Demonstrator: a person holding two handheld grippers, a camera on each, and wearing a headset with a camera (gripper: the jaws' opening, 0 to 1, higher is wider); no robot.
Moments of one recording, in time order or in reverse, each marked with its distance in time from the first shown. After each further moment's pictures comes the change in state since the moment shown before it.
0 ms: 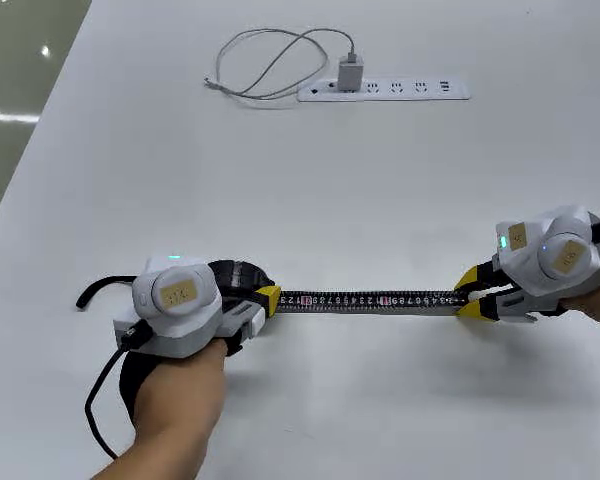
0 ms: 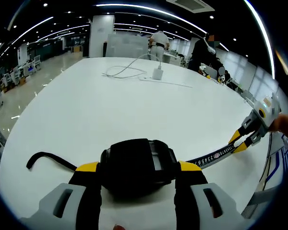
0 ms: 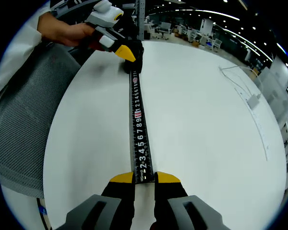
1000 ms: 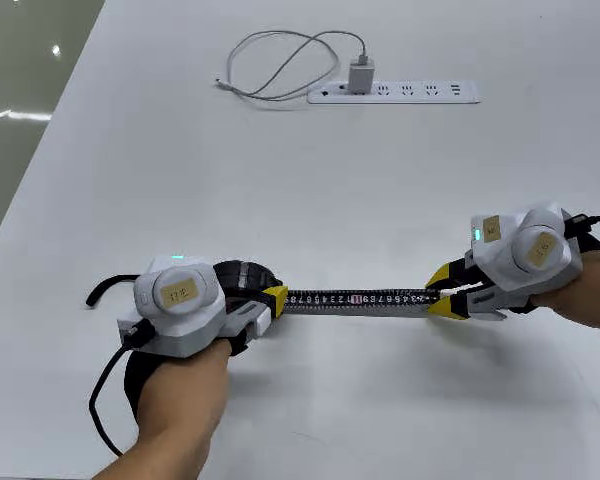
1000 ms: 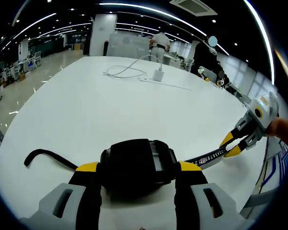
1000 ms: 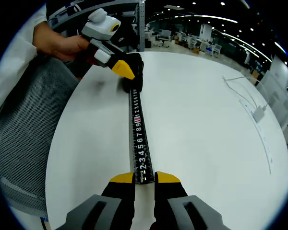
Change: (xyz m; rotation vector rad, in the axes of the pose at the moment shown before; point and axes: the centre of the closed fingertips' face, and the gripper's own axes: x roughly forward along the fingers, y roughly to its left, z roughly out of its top) left arm -0.002 0.001 0.000 -0.039 -0.006 -0.024; right arm 0.017 0.000 0.048 0.014 -0.083 0.028
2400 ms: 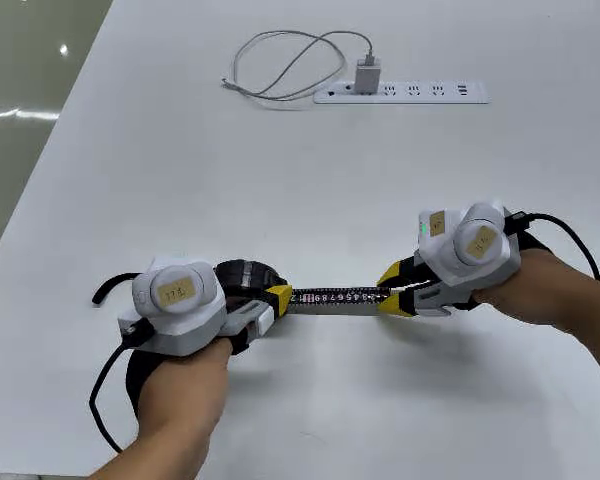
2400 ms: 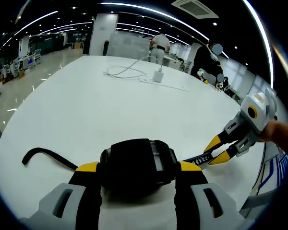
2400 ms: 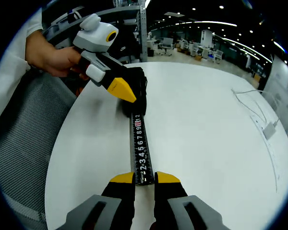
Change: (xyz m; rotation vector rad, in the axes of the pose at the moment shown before) left arm 0.001 0.001 0.000 -0.023 -0.006 -0.021; right arm 0.039 0.001 0.051 0.002 -0.085 0.038
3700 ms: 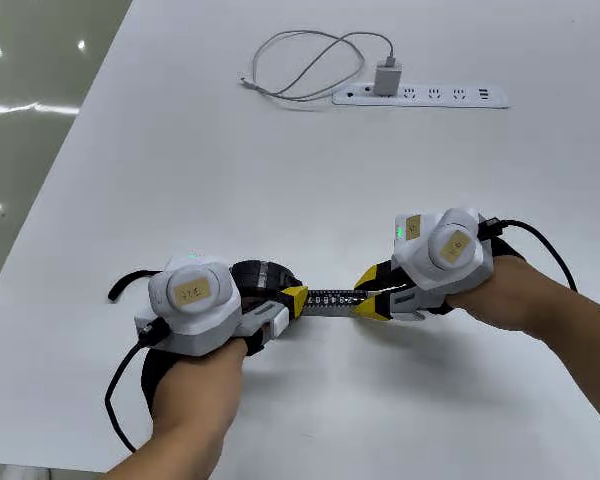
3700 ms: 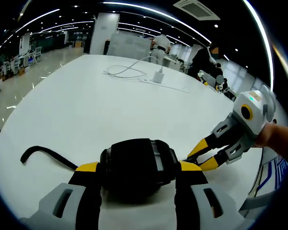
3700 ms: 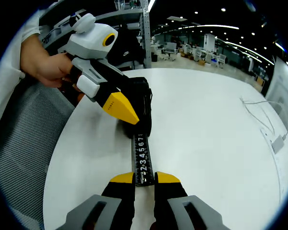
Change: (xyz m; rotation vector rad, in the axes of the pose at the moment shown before) left arm 0.000 0.000 0.000 -0.023 -0.001 -0.010; right arm 0.032 0.003 0.037 -0.013 -0.051 0.034
